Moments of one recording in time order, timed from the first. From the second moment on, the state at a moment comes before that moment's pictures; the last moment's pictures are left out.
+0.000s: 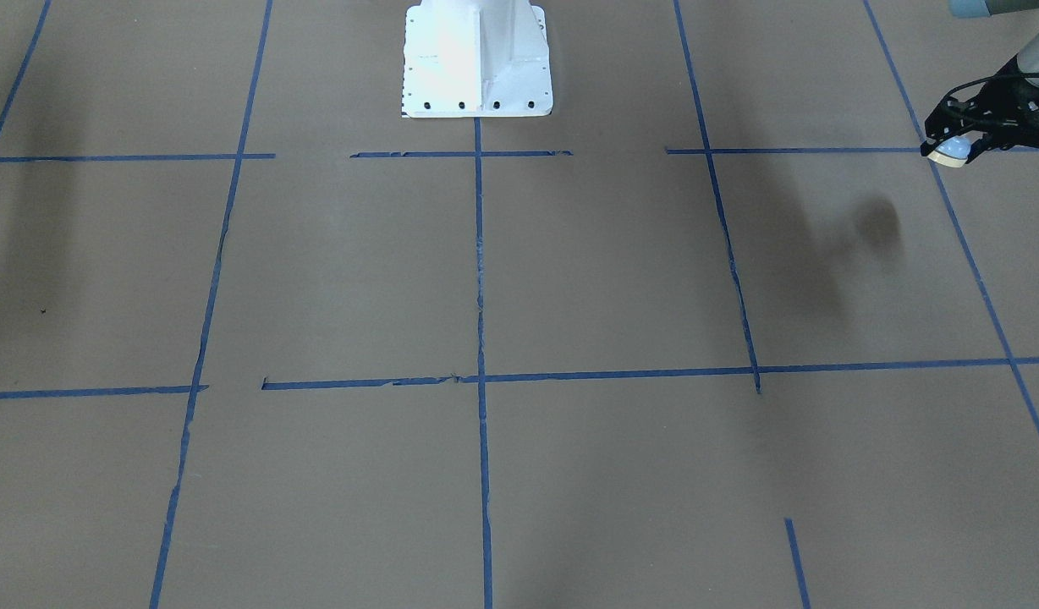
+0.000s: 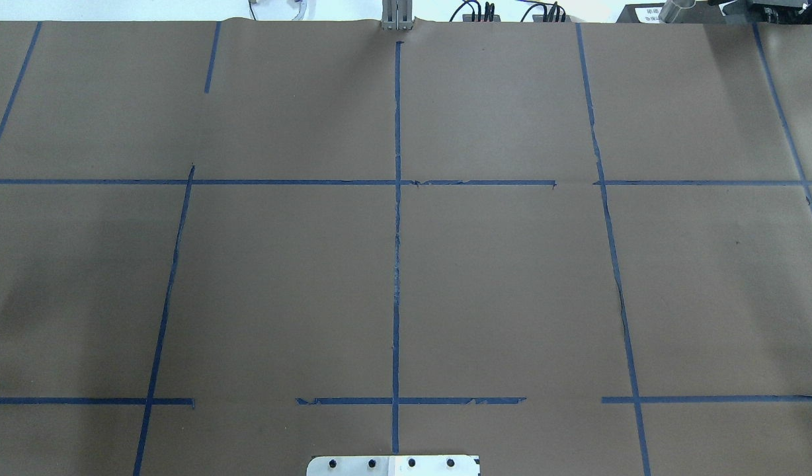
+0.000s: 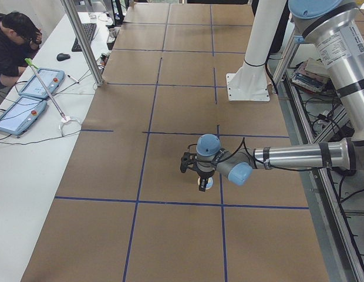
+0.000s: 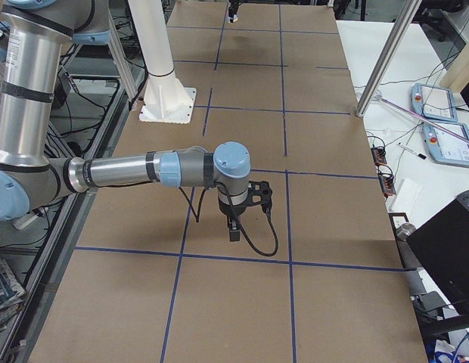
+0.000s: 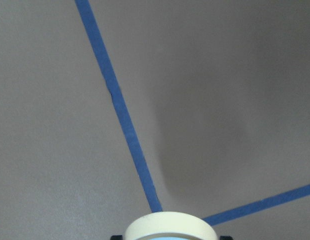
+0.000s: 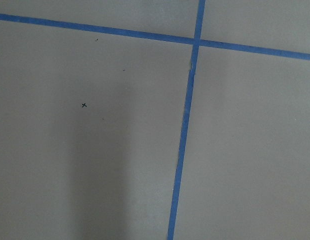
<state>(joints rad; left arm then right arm) -1.07 -1.15 -1.86 -2.20 -2.27 -0.54 1.54 -1.82 1.98 -1.68 2.32 -0.07</state>
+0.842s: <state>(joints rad) -0.97 -1.73 -1.98 -1.58 -2.26 -0.81 1.54 -1.82 1.97 -1.68 2.32 -0.07</state>
